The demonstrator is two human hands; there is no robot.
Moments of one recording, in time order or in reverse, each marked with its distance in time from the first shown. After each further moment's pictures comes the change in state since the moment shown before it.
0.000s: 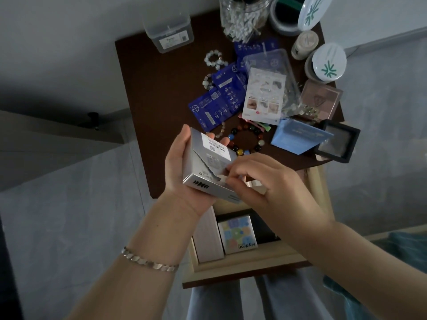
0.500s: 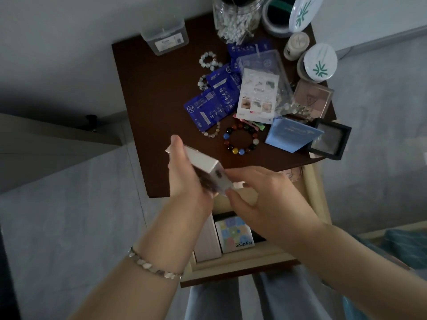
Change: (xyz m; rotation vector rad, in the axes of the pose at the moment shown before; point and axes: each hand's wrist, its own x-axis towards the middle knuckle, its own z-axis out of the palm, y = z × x) left_hand 0.003 -0.017 0.013 0.096 0.471 0.157; right_hand -0.010 -0.008 -0.001 -0.107 -0.086 0.157
